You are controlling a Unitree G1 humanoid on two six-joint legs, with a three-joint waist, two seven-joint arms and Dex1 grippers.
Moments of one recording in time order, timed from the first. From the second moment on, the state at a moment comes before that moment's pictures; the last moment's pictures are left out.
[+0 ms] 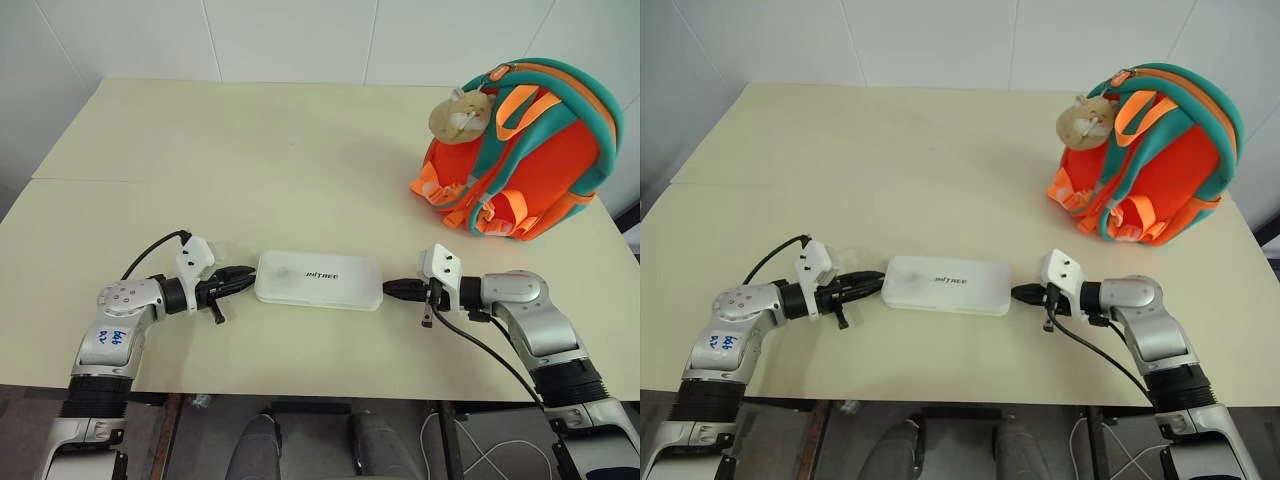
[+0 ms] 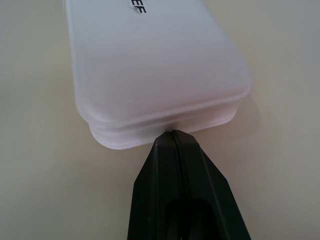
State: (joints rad) left arm -0.33 0.60 0.08 0.11 -0.24 0.23 -0.95; right arm -0.42 -0.62 0.11 0.10 0.18 0.19 1.12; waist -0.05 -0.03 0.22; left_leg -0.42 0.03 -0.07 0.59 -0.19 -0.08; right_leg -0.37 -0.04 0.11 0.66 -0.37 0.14
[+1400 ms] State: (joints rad) left arm -0.66 0.63 0.07 0.37 -0.62 1.24 -1.03; right arm -0.41 -0.71 0.13 -0.02 0.30 0.36 1.25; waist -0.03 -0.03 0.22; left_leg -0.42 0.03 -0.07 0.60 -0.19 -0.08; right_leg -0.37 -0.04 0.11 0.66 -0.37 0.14
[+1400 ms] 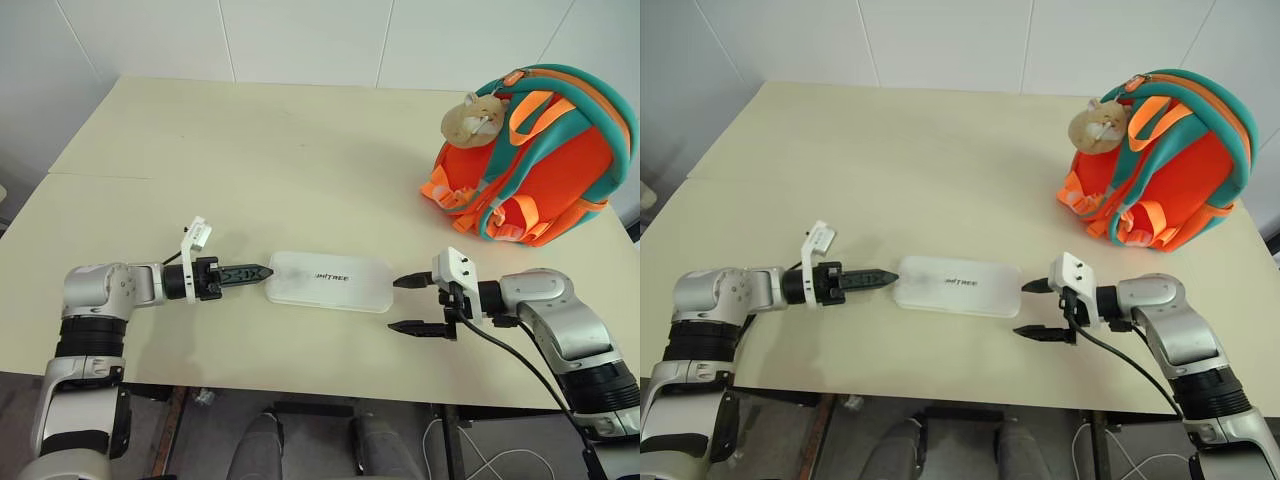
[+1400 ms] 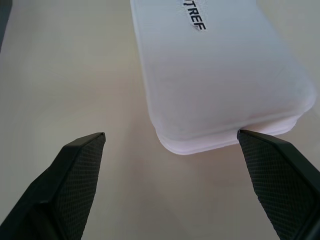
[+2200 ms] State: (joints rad) left arm -0.69 0.56 -0.02 0.44 -0.65 1.33 -1.13; right arm -0.36 -0.69 0.14 -0.06 0.29 0.32 1.20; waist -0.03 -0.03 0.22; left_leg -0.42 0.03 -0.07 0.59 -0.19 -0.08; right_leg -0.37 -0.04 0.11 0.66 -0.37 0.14
